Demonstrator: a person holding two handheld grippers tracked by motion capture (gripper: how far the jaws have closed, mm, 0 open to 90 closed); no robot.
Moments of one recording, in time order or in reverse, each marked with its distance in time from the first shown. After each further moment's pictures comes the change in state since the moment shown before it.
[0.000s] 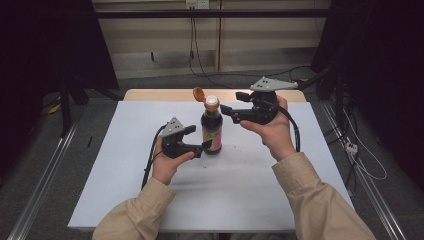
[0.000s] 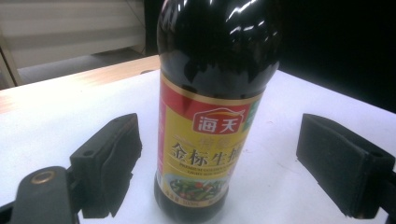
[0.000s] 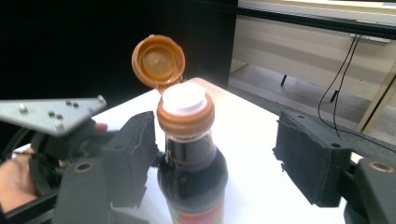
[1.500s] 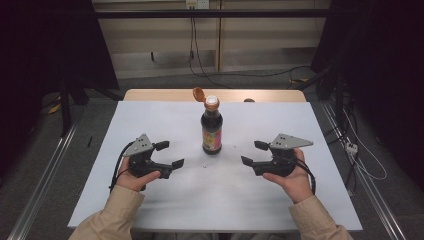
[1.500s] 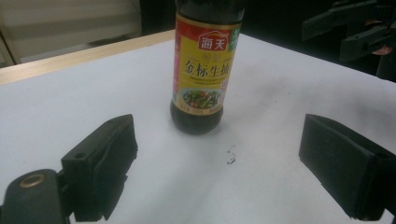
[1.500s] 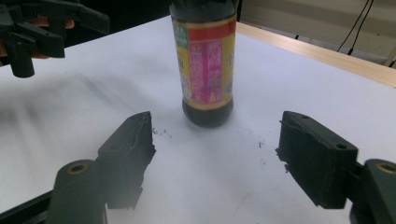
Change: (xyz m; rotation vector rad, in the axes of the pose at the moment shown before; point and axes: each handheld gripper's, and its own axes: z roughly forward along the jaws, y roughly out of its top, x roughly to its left) left arm 0.010 -0.030 -0.088 0.055 -0.022 0.049; right arm 0.001 -0.137 -0.045 0.096 0.029 0.004
